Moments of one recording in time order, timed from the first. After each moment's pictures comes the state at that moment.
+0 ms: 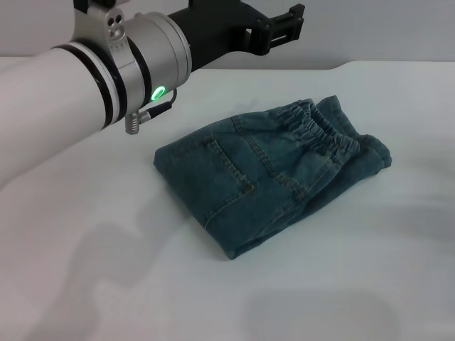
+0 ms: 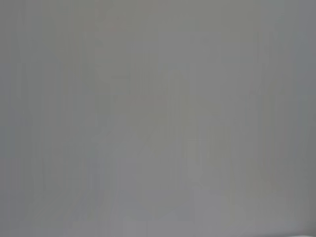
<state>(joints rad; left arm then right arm) -0.25 -2.06 -1.23 -1.75 2.54 -0.46 0.25 0.16 2.07 1.40 0.69 -2.50 -0.66 -0.20</state>
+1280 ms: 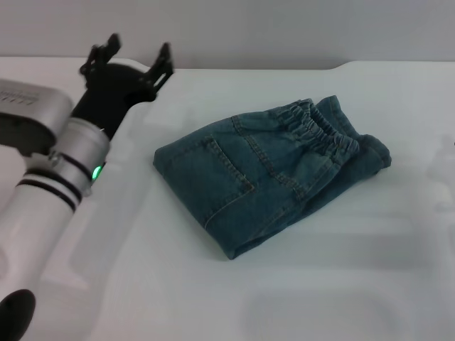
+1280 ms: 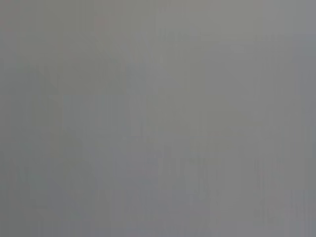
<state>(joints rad) -0.32 -2.07 -1.03 -0.82 2.54 0.72 0.11 0.16 2.08 1.12 0.59 -2.49 -1.00 -0.11</state>
